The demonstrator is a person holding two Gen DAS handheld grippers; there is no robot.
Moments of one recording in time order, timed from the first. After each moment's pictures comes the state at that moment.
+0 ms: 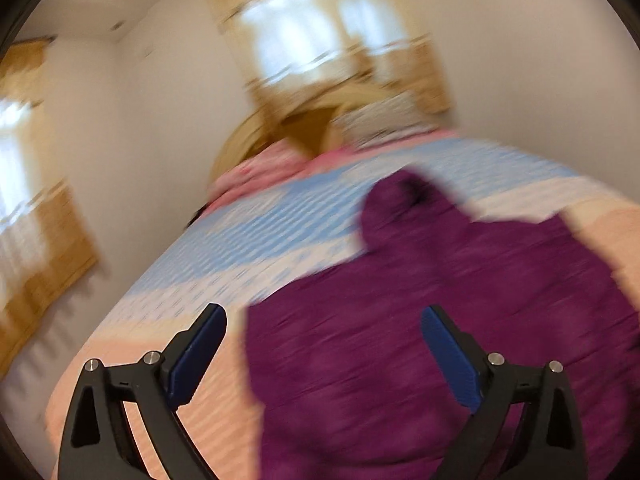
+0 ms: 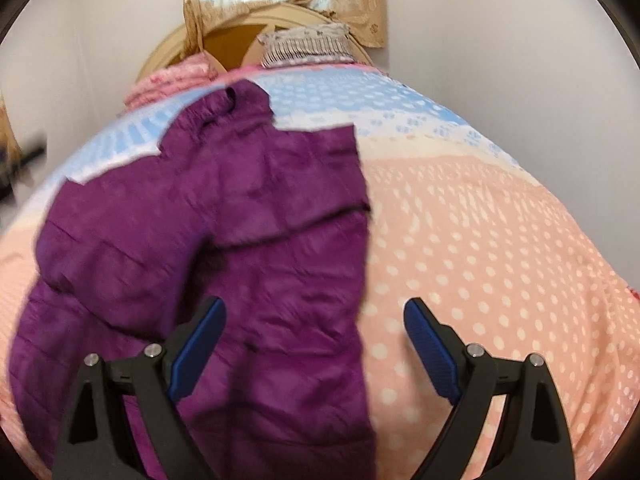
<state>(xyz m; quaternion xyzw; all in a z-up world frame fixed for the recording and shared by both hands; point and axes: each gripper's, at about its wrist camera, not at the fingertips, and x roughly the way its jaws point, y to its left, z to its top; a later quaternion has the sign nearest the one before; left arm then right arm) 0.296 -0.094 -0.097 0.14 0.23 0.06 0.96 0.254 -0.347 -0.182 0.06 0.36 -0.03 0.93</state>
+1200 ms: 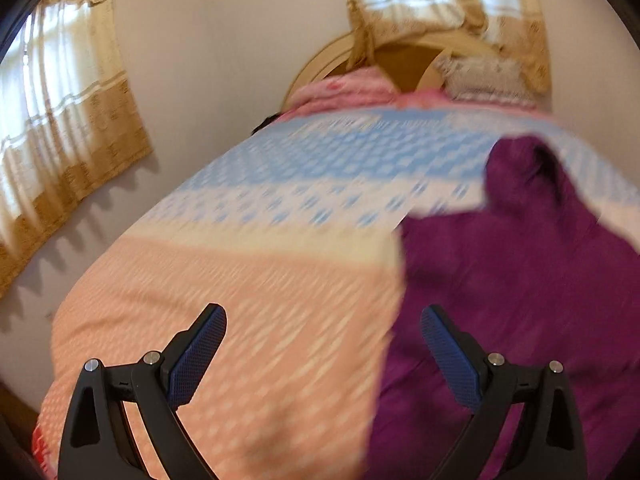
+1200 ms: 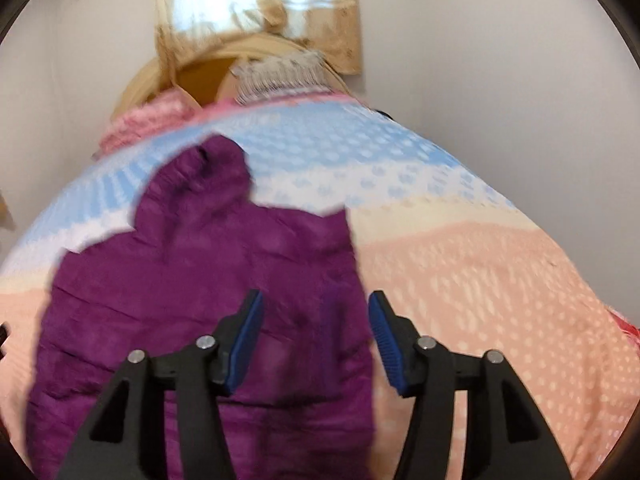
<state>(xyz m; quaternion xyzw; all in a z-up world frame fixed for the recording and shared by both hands) 0.360 0.003 -0.102 0.03 0.32 0.15 0.94 0.323 -0.340 -0.138 0.07 0.32 -0.07 0.94</state>
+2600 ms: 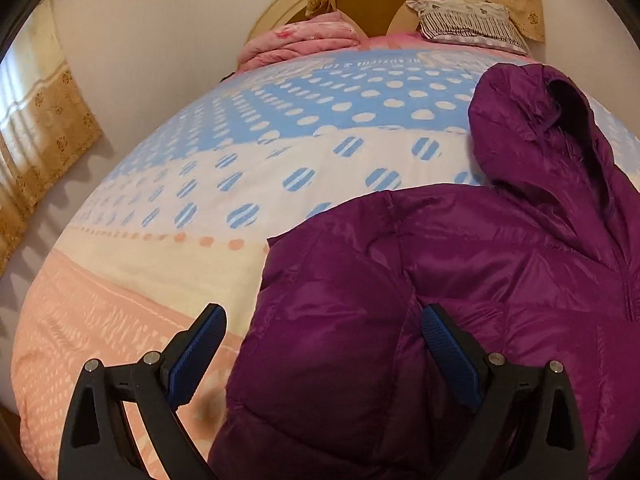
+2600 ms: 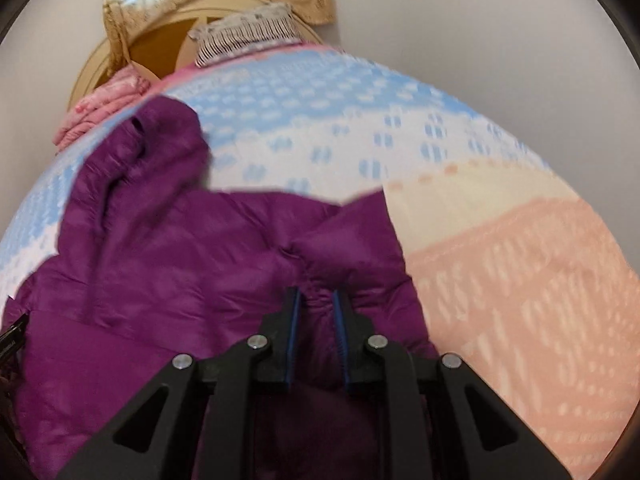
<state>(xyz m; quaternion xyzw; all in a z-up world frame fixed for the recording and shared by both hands) 0.520 -0.045 -0.200 0.05 0.41 0.14 0.90 0.449 -0.368 -0.217 0.12 0.40 -0.14 0.90</state>
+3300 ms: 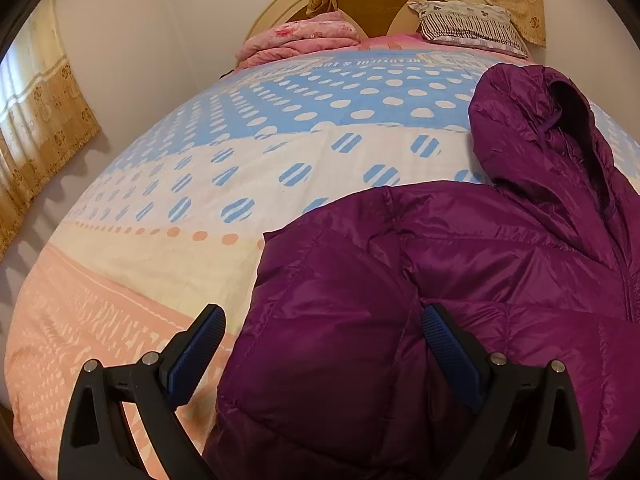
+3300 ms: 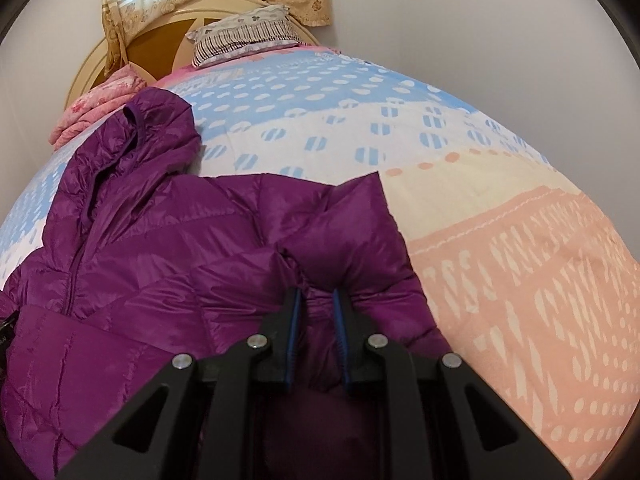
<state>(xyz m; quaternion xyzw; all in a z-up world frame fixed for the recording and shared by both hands) 0.523 -0.041 -0.206 0.03 0.42 0.13 0.90 0.449 -0.364 -0.225 0.10 0.39 -0.15 0.90</state>
